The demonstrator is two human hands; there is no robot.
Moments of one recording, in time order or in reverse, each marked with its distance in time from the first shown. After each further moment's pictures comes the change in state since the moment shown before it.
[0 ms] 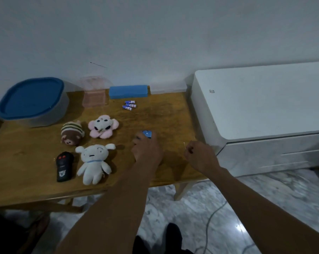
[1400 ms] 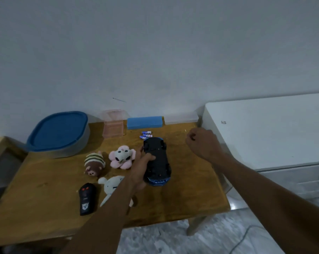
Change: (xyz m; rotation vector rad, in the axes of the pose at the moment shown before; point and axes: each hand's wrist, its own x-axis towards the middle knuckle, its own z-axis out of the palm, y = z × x) left_hand 0.019 -0.096 -0.058 -1.864 -0.356 0.032; right_hand 0.052 -0.115 -0.070 0.013 0.224 -0.169
